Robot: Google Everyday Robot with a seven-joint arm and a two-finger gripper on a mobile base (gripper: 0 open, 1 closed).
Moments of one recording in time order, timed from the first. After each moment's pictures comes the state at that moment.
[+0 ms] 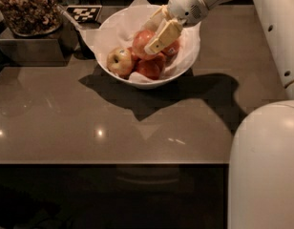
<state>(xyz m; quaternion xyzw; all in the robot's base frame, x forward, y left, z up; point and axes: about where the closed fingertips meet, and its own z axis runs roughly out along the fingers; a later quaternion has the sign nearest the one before) 0.633 -0.022 0.967 -0.68 0.59 0.30 0.32</state>
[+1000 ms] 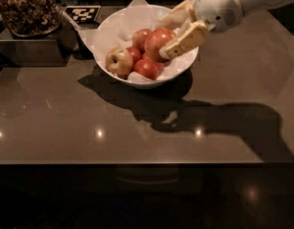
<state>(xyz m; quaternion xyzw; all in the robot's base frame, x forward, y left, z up) 0.556 -0.051 1.006 -0.66 0.58 0.29 0.39</state>
